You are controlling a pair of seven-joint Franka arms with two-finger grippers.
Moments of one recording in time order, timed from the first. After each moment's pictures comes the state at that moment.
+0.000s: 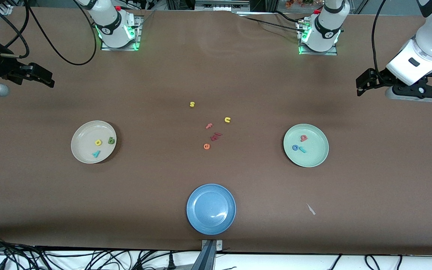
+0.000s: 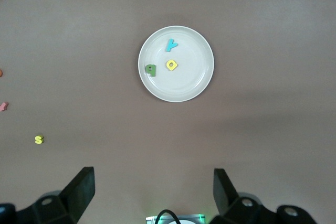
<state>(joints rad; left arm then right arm) -0.02 -0.07 -0.10 -1.76 0.02 1.68 -0.03 0.12 -0.02 -0.08 -1.64 0.00 1.52 0.11</state>
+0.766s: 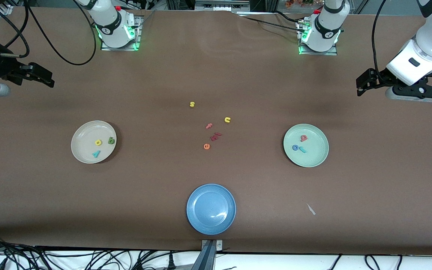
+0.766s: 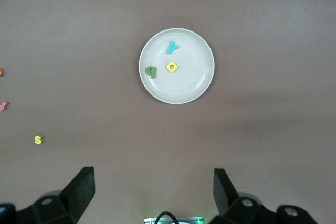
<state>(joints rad) -0.02 -0.07 -0.10 -1.76 0.02 1.68 -0.03 0.12 -0.02 -0.08 -1.64 0.00 1.54 0.10</state>
